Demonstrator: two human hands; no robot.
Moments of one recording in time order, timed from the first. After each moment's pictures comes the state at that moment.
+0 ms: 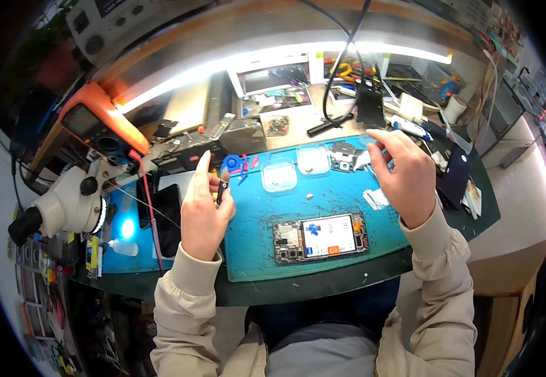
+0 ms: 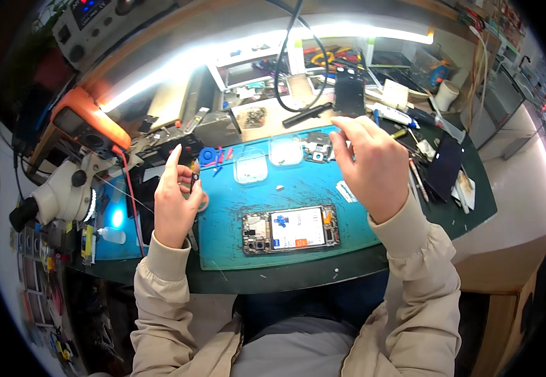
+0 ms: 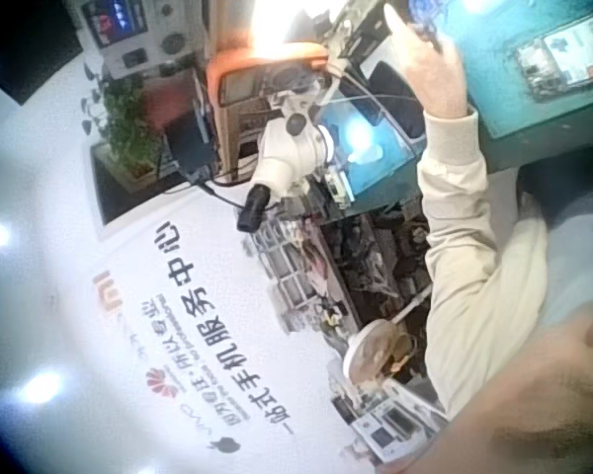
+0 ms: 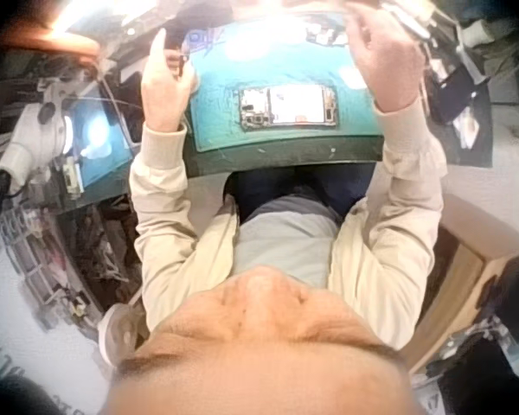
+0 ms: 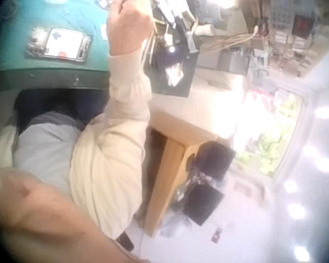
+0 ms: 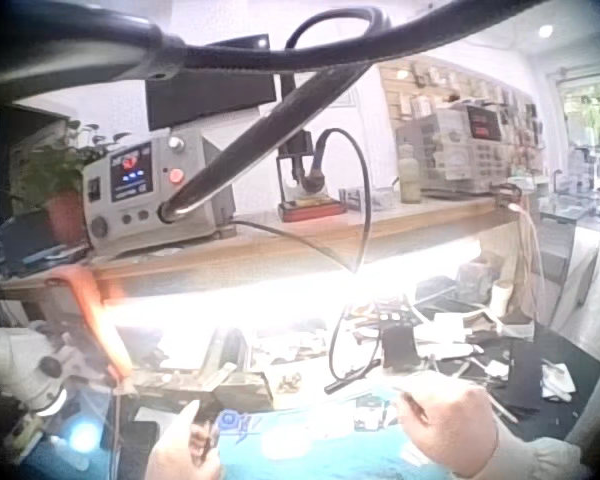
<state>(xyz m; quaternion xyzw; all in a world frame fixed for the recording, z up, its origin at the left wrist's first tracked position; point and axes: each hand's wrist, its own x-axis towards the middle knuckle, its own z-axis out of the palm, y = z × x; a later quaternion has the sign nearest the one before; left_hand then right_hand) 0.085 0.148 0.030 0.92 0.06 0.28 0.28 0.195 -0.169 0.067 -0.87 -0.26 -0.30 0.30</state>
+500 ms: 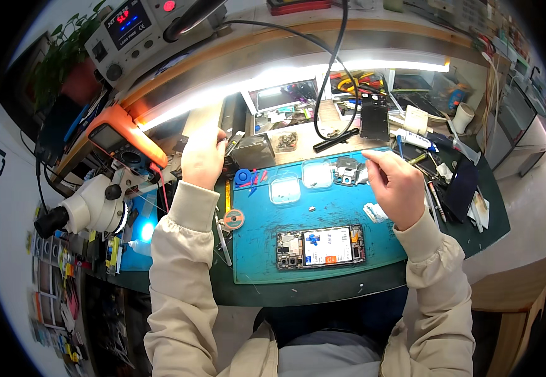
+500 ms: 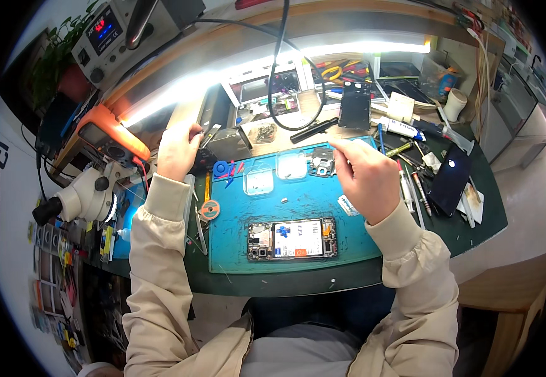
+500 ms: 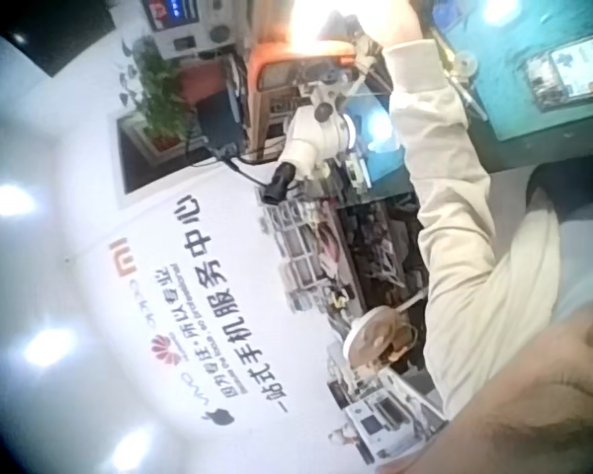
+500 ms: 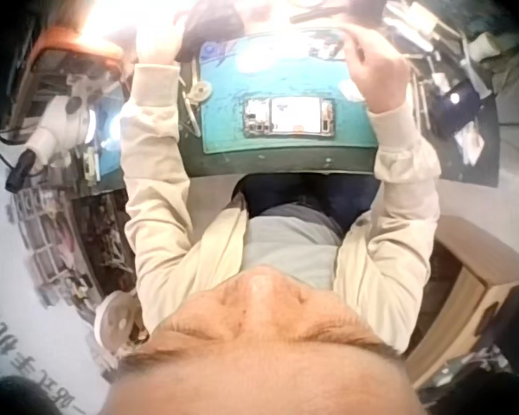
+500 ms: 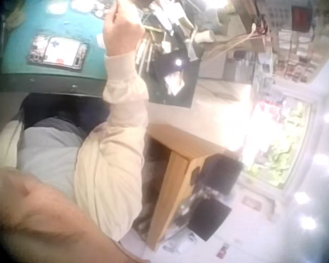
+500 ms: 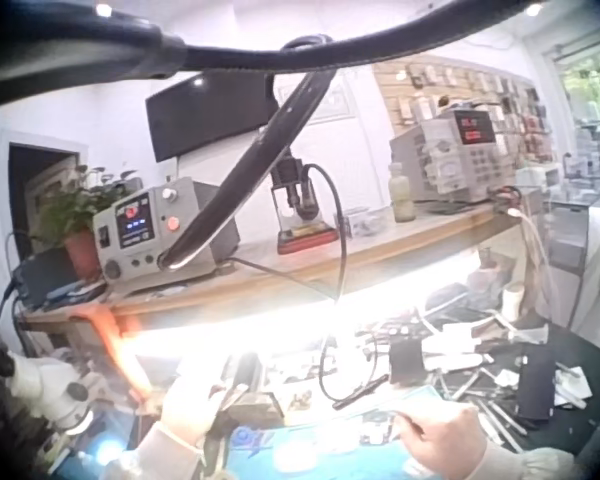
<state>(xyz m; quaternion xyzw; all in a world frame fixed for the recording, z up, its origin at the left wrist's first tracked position) 0.192 0.210 0.071 0.95 0.00 0.31 0.06 0.213 -0.176 0.044 -0.81 -0.31 -0.30 0.40</state>
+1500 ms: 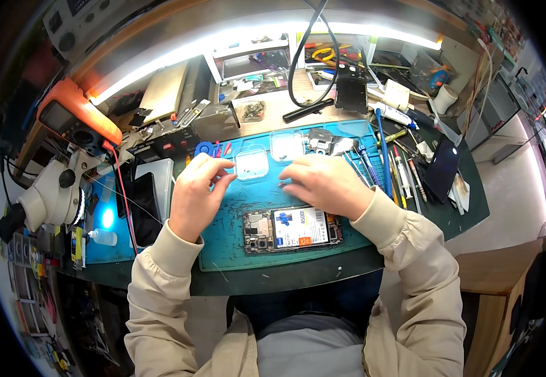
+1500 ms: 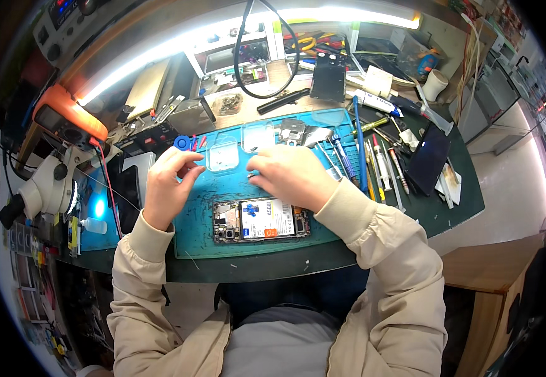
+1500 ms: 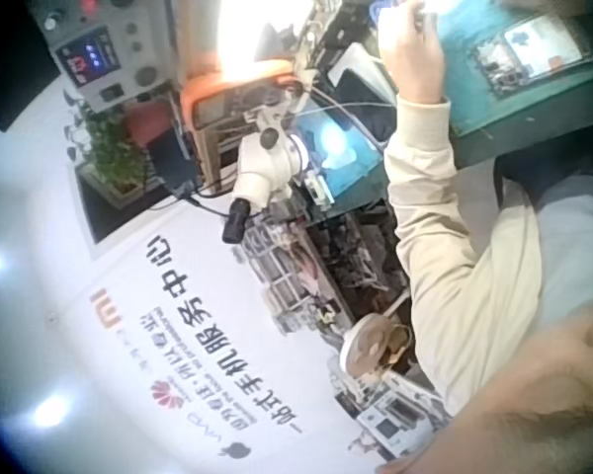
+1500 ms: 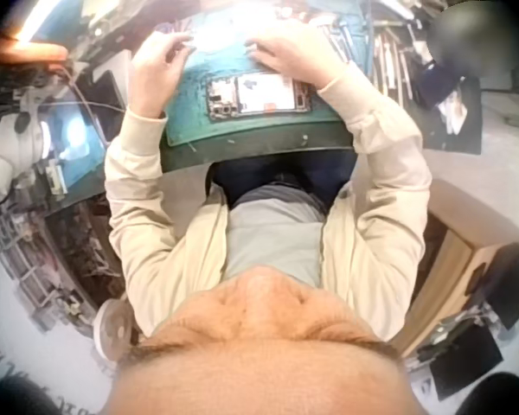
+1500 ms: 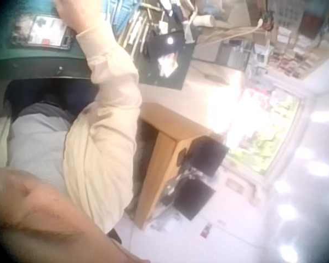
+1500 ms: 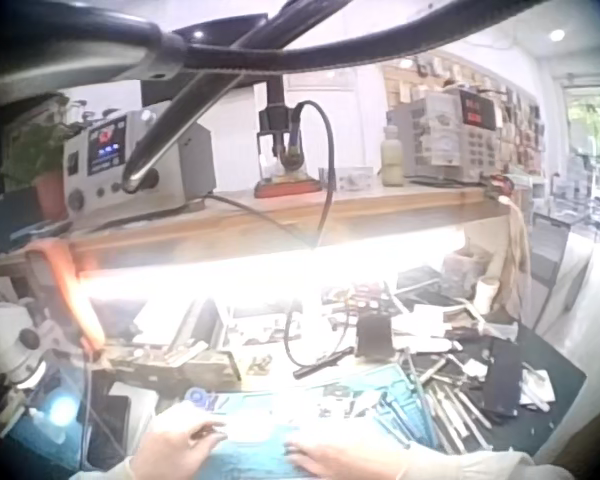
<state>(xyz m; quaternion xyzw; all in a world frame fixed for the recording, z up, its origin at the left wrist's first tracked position) 0.110 0.124 0.031 0.93 -0.08 0.22 0.30 0.207 -0.134 0.012 -0.80 -0.52 -0.09 0.27</state>
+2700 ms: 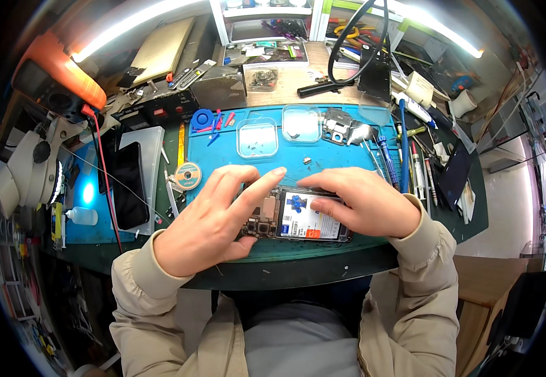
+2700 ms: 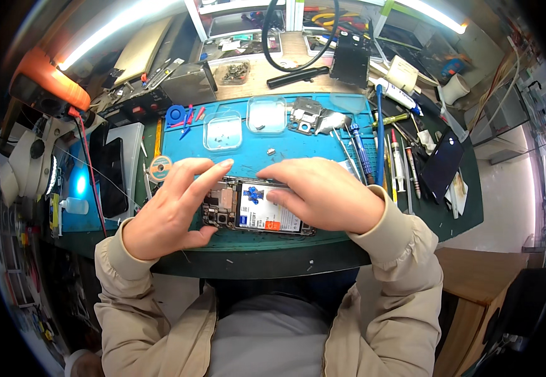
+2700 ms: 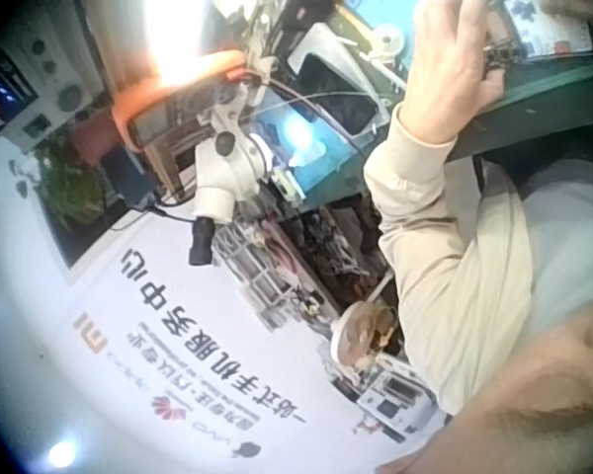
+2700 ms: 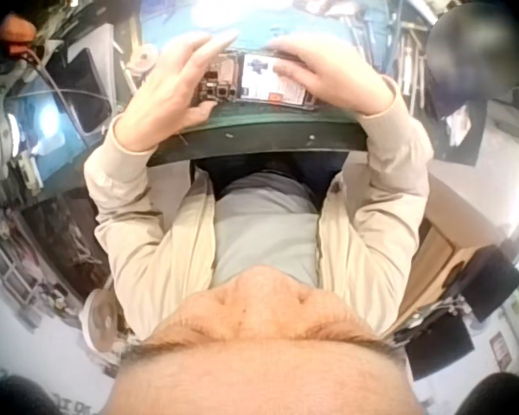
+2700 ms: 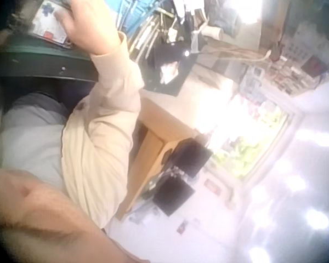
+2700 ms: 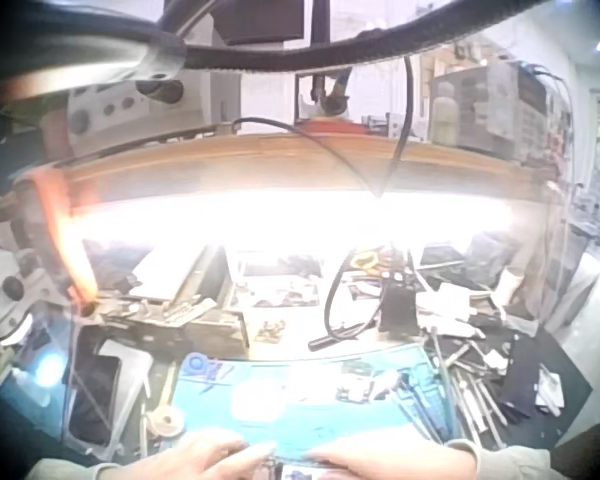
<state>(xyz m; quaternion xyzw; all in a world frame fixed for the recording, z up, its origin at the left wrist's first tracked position) 0.068 0.104 0.055 0.94 -0.25 0.03 0.25 0.189 -0.160 0.038 -0.79 -0.50 0.15 0.31</state>
